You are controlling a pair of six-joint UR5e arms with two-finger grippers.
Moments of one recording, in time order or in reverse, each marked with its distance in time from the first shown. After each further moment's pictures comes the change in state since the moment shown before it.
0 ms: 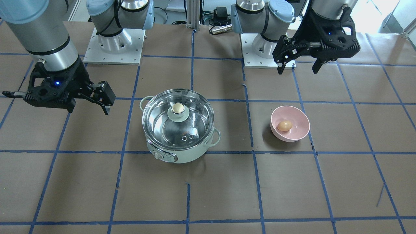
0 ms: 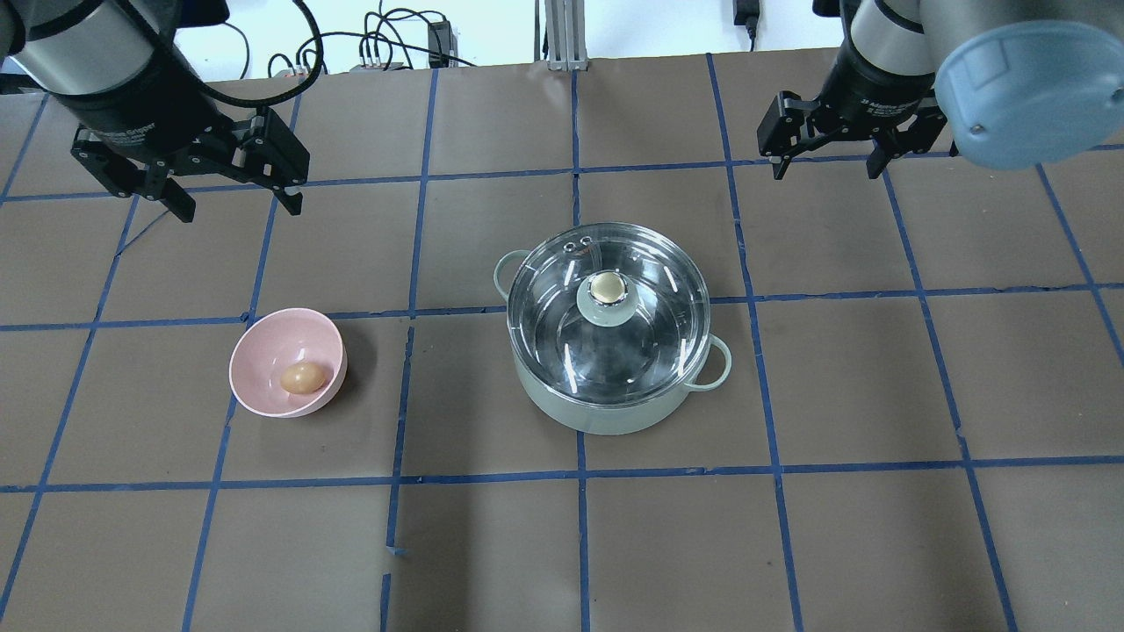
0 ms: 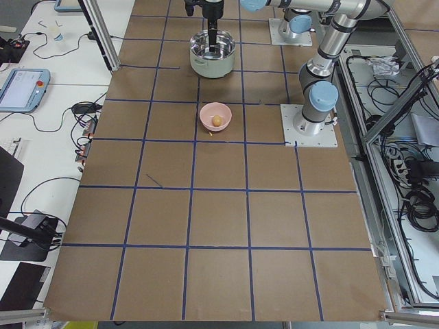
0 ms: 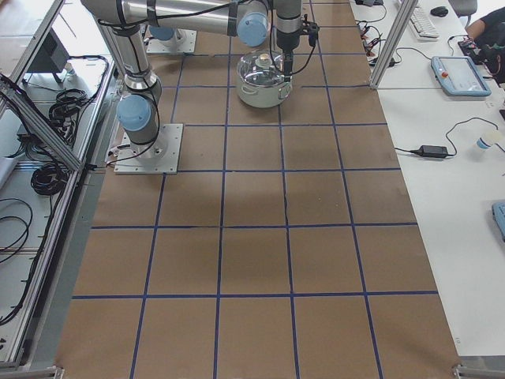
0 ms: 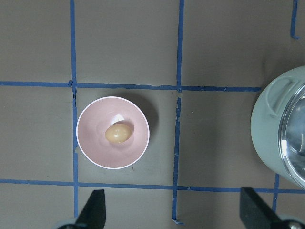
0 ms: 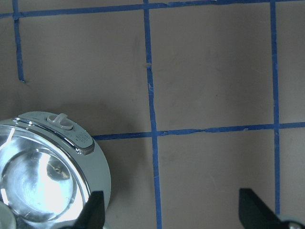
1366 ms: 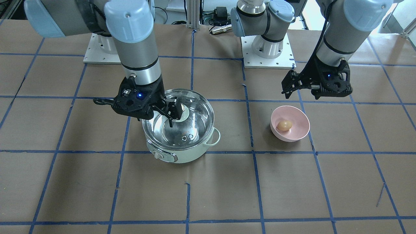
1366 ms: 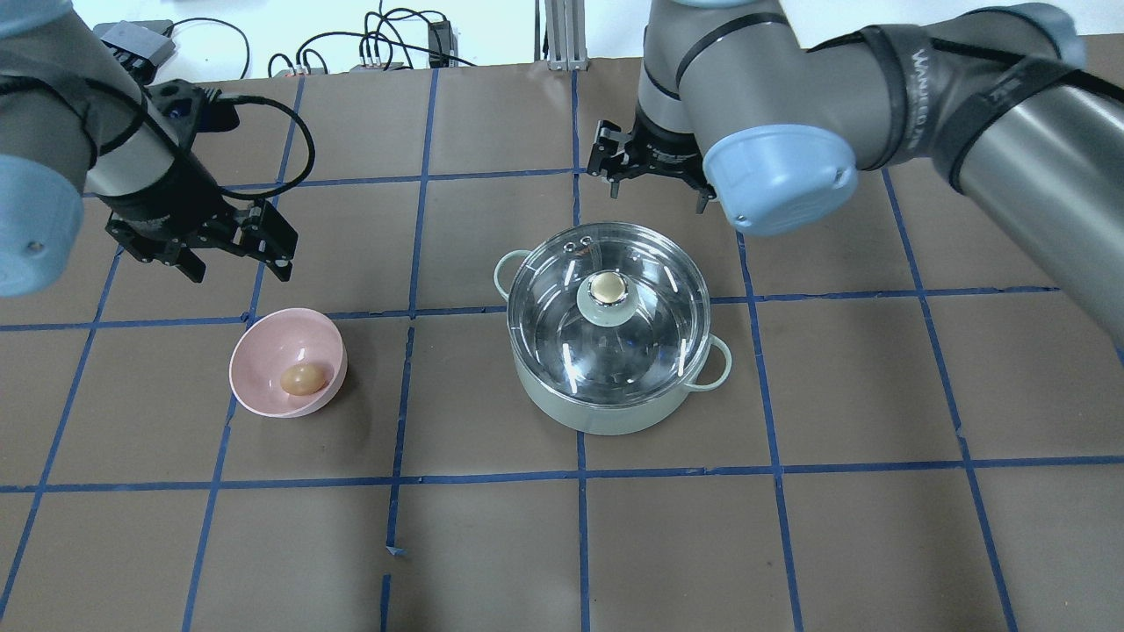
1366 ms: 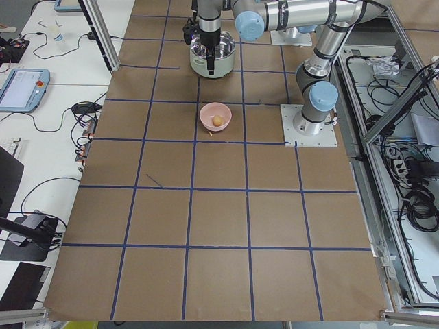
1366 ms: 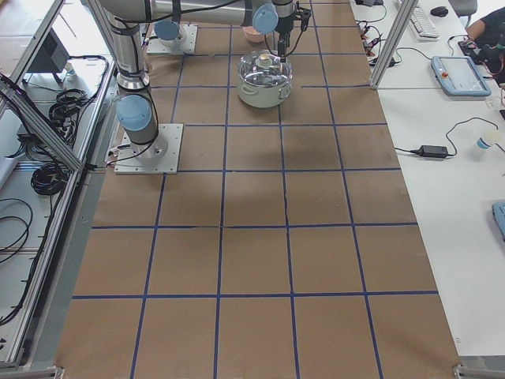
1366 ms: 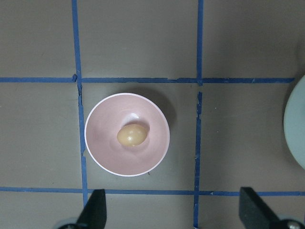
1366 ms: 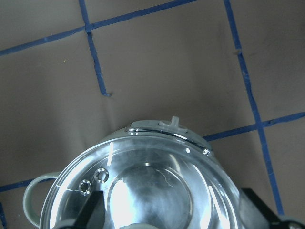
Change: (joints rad) left arm 0.135 -0.024 -0.291 0.269 0.003 0.237; right arm 0.298 0.140 -0.013 -0.186 -0.003 0.489
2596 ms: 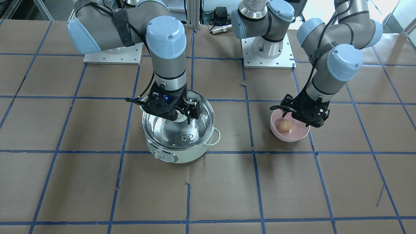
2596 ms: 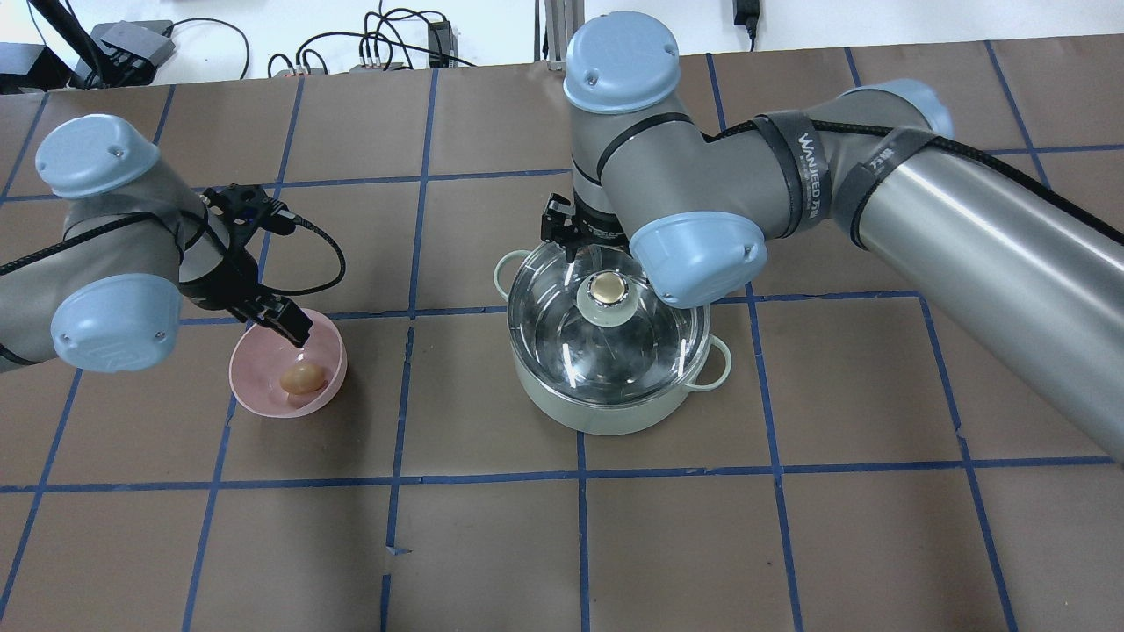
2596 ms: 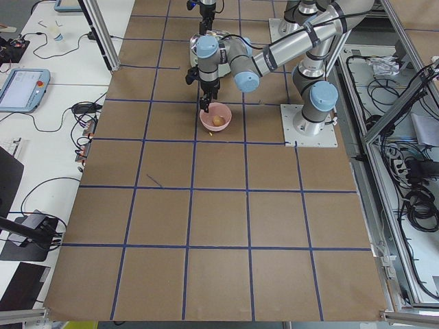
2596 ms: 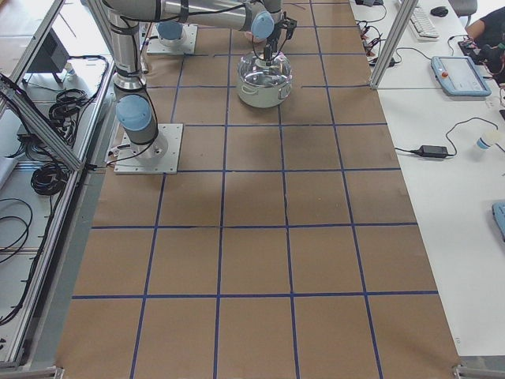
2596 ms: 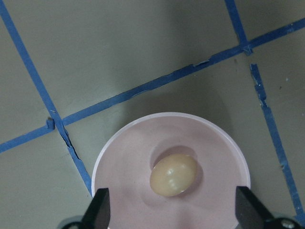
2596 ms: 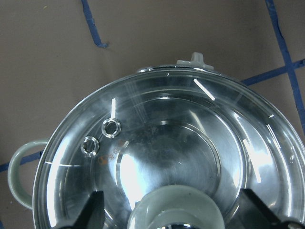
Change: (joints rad) left arm 0.066 -0.119 -0.220 0.310 -0.002 0.501; right arm 0.085 0.030 0.080 -0.019 -0.008 0.164
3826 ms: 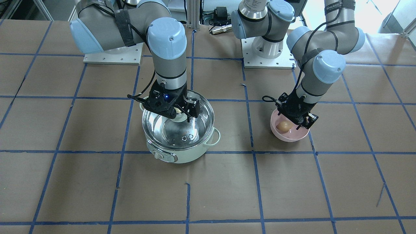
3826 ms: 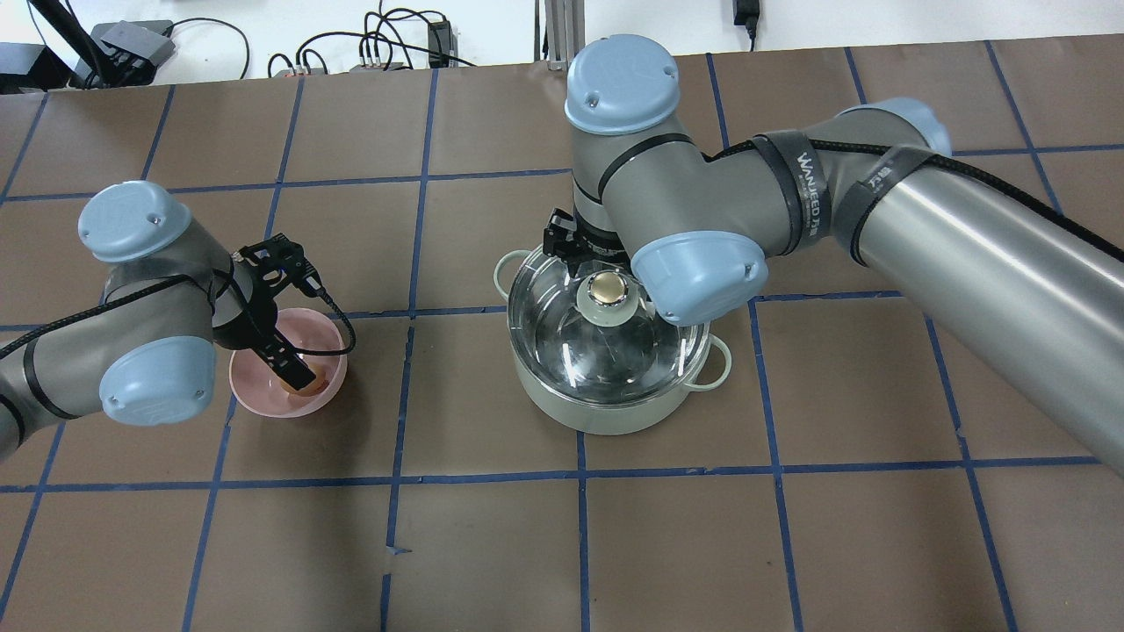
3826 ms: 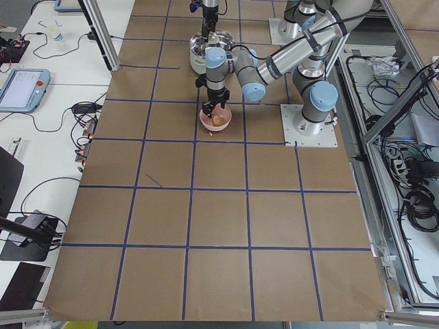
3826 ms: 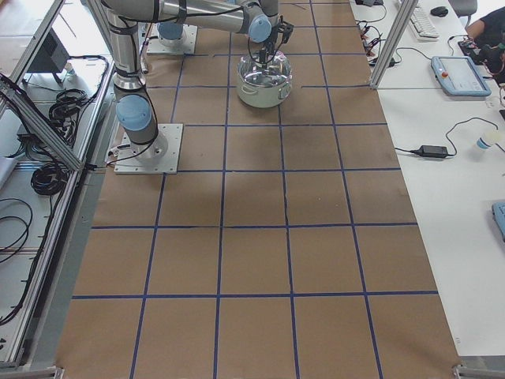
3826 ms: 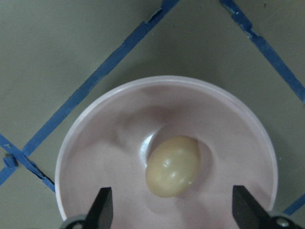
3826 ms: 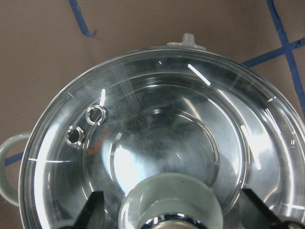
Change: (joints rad) left arm 0.003 -0.008 -0.124 0.170 0.007 0.332; right arm 0.011 -0.010 0.029 -0.005 0.004 0.060
